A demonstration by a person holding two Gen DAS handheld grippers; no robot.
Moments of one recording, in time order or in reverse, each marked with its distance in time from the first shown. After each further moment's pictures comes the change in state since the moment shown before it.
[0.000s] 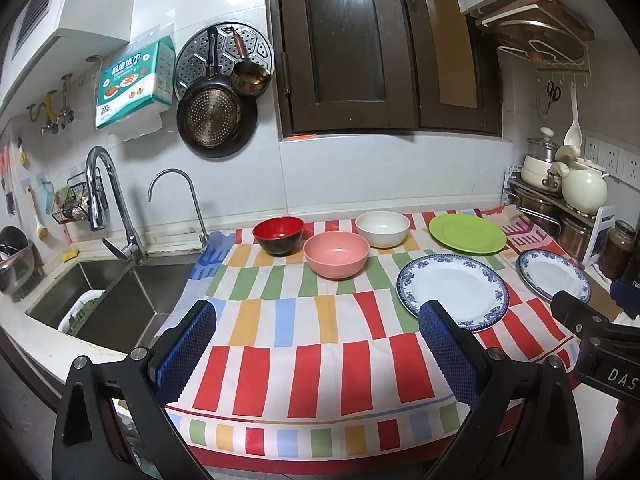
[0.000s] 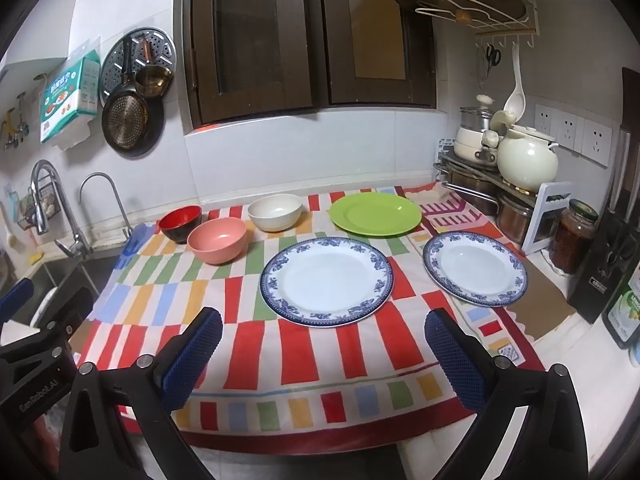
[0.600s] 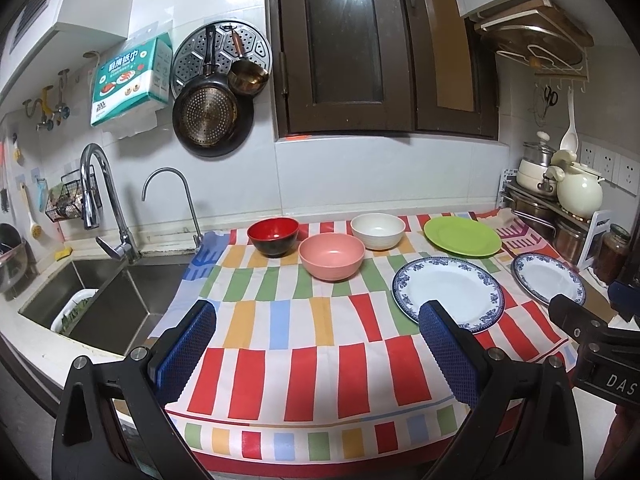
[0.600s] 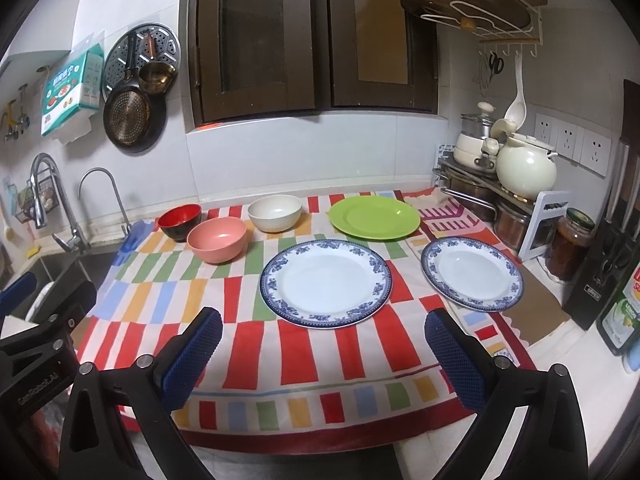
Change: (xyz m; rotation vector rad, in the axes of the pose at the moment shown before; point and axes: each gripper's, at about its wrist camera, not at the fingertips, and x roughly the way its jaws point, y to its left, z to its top) left arm 0.004 0.005 0.002 -0.013 -0.005 -0.028; right arm 0.000 0.001 0.002 -0.016 0.004 -0.001
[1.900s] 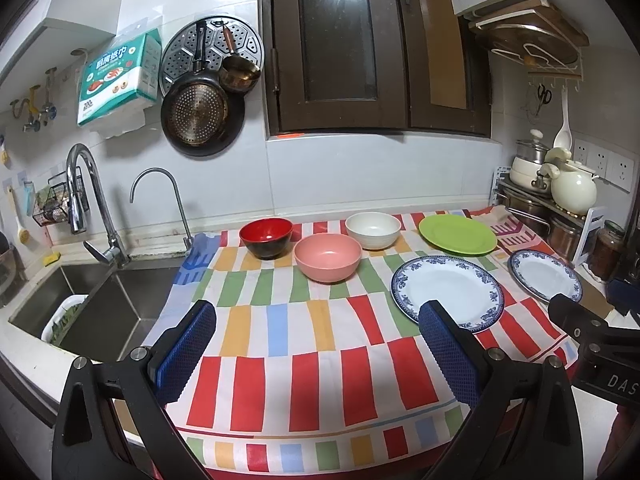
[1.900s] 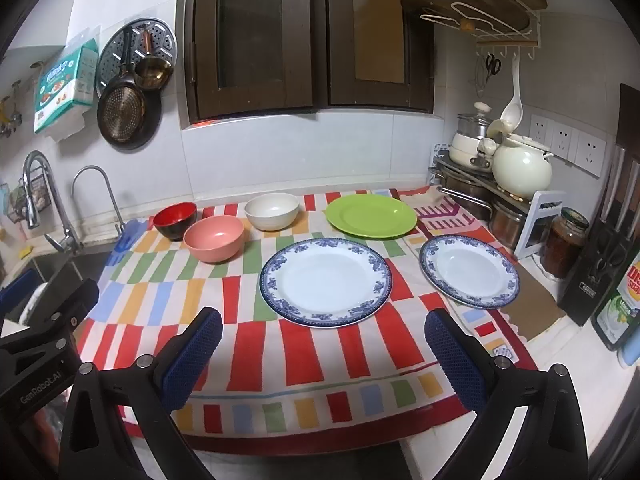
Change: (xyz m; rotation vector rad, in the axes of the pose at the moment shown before) left arm 0.015 0.012 0.000 0.015 0.003 -0.051; right arm 0.001 0.000 0.000 -0.004 0.000 -0.013
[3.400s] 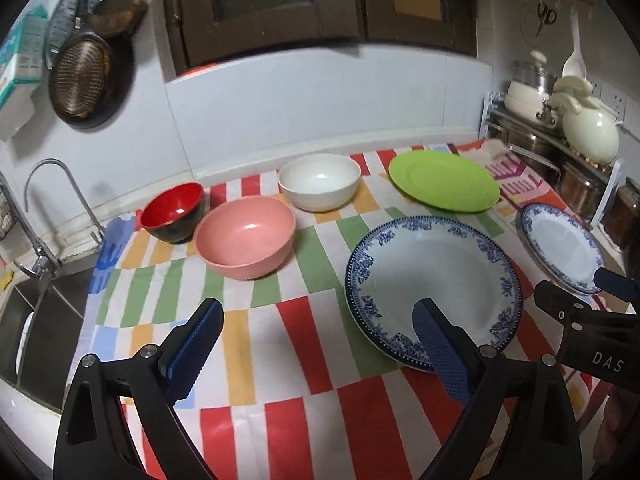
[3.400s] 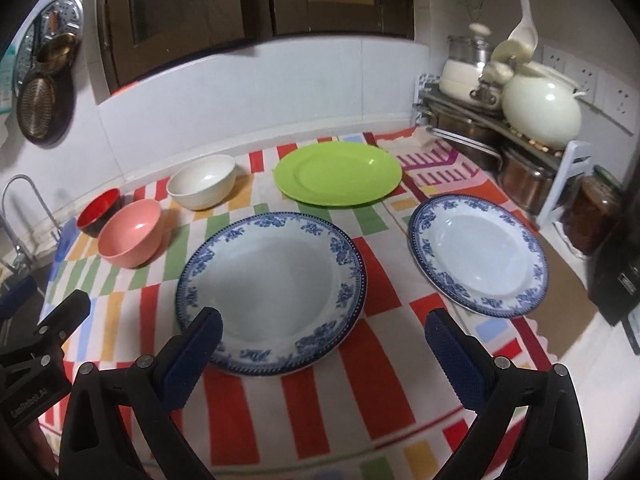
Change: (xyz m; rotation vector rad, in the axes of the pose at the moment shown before) left arm 0.185 -0.085 0.027 0.120 0.263 -0.100; right arm 0.163 -0.056 0.025 0.072 0.226 -0.063
